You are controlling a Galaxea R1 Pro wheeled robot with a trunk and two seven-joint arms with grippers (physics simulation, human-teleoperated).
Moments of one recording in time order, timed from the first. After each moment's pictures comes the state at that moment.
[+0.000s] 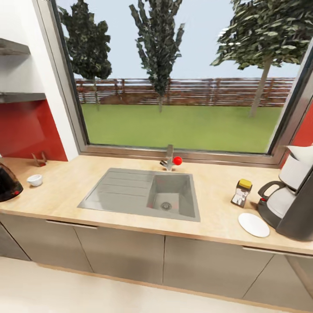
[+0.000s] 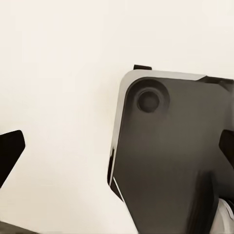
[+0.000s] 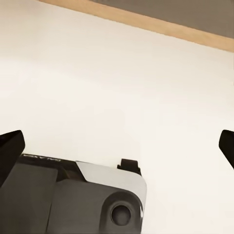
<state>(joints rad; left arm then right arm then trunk) -0.05 0.04 -0.05 -0.06 0.19 -0.22 0.06 -0.25 -0.05 0.48 -0.20 -0.36 -0.14 0.02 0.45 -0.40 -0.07</state>
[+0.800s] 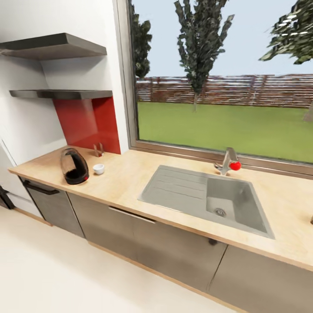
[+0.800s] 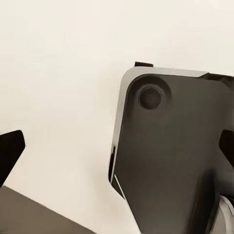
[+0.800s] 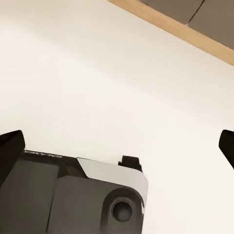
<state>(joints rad) -0.05 0.04 -0.05 -0.06 0.19 -0.22 0.06 -0.25 -0.05 0.48 -0.20 -0.36 -0.14 0.02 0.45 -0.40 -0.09</state>
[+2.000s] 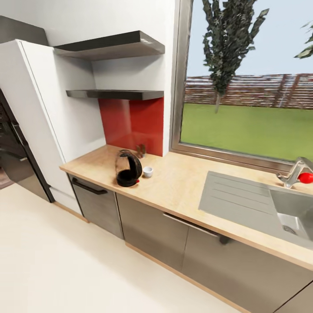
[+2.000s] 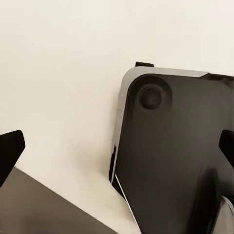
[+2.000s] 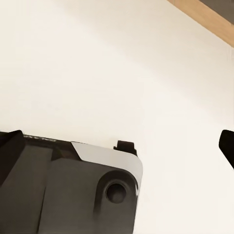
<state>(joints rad) -0.05 0.04 -0.05 -0.06 0.19 -0.22 0.06 -0.25 -0.04 0.49 -0.14 -0.36 -0.14 0.03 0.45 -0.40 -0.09</state>
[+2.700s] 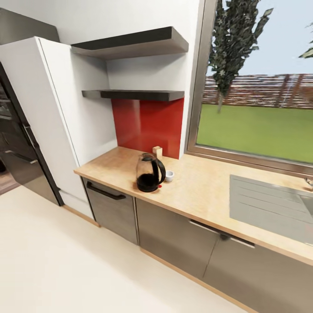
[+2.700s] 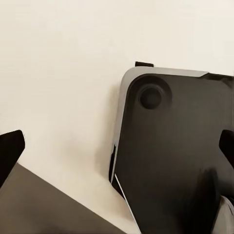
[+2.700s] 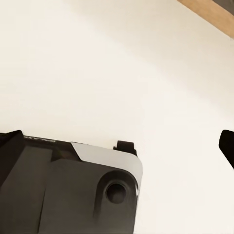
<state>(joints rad) -0.05 0.04 -0.05 -0.06 0.19 -0.22 0.06 -0.25 -0.04 0.49 -0.14 -0.36 -0.14 0.03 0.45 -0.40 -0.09</state>
